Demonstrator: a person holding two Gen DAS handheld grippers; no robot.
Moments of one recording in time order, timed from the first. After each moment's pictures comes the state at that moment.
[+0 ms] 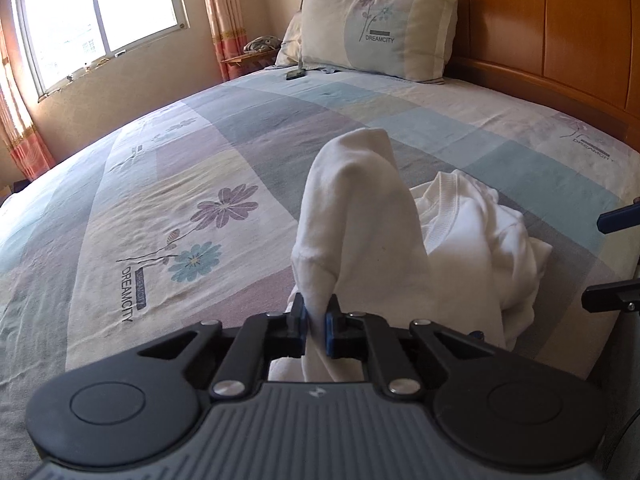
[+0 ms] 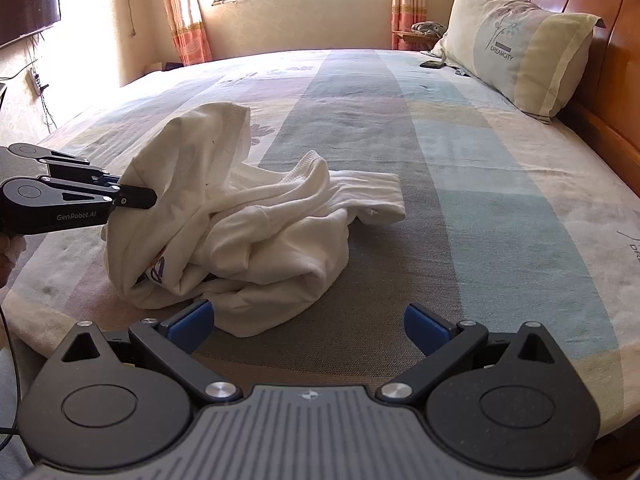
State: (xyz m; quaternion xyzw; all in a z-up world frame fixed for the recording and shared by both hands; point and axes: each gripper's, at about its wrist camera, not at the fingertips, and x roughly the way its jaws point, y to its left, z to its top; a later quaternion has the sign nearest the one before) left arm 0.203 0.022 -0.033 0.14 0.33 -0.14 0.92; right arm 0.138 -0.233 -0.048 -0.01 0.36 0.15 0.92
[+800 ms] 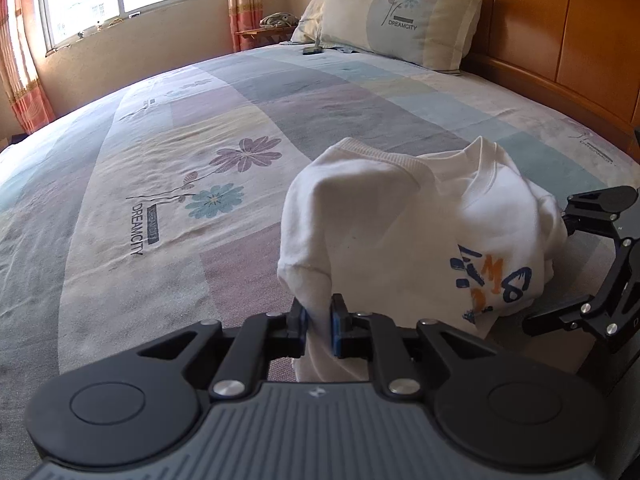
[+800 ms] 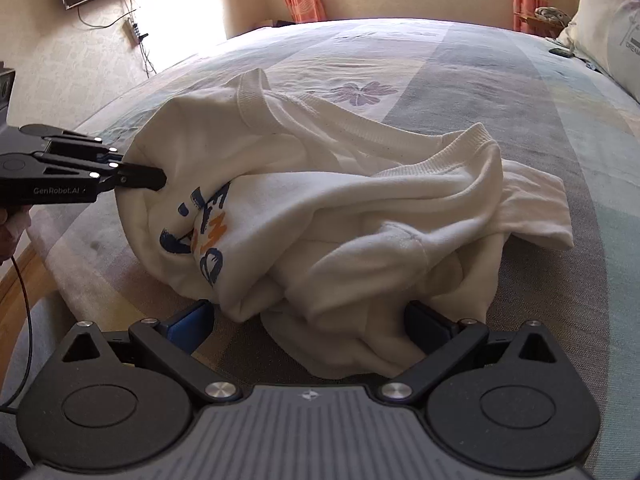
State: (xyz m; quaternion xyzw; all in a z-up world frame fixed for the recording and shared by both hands) left arm 0.196 0.072 -0.061 0.10 0.37 -0.15 0.91; right arm 0.190 -0.181 -0.093 -0.05 0.40 0.33 0.85
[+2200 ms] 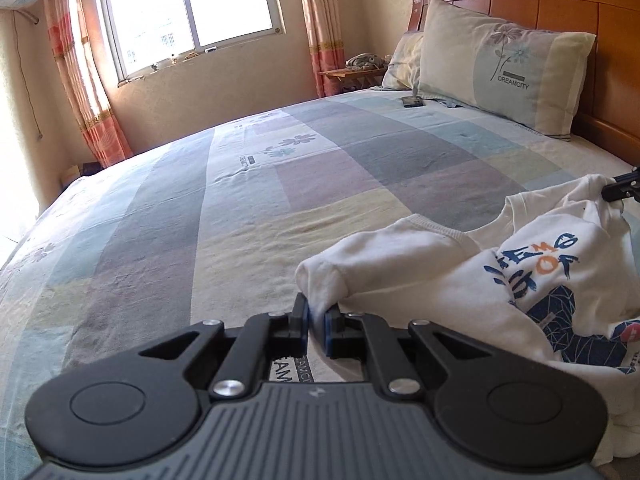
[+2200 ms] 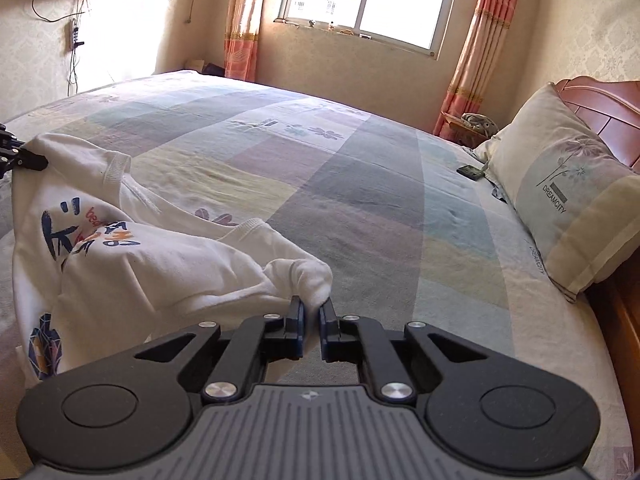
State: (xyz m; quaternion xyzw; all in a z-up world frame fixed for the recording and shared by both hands) left arm 0.341 0.143 0.000 0.11 0.31 -0.03 0.94; right arm 0.355 -0.203 0.001 -0.16 0.29 0.19 0.92
